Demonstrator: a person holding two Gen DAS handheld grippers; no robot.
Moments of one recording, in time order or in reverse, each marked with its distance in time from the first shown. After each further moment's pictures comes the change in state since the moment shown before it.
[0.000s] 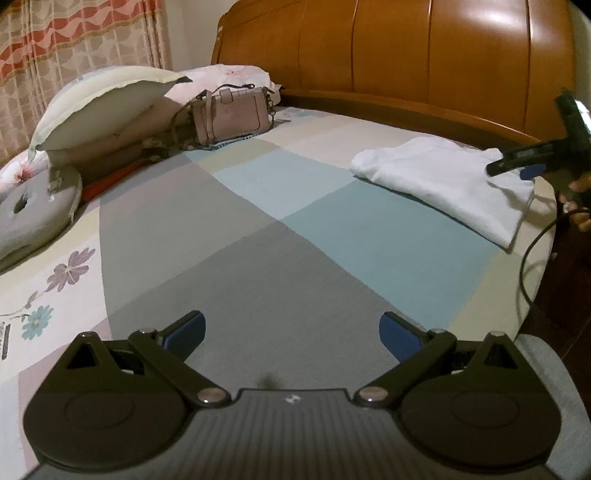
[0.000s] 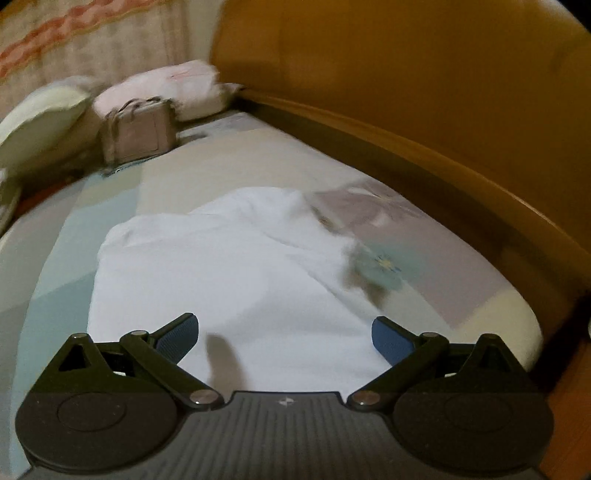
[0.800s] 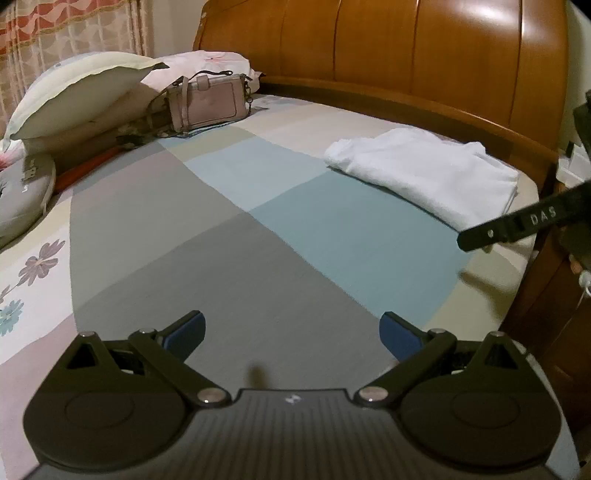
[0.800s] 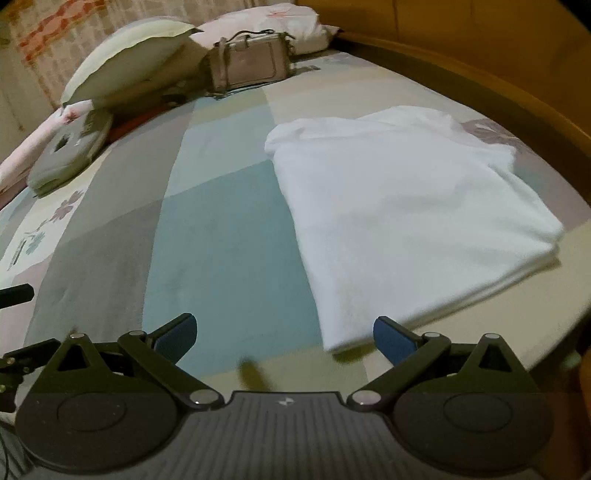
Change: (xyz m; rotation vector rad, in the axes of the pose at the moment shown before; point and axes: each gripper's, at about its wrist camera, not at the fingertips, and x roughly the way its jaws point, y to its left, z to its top) left arm 0.011 -0.015 0.008 -0.009 0.035 -0.072; right arm -0.040 0.116 -0.056 -0.099 0.215 0.166
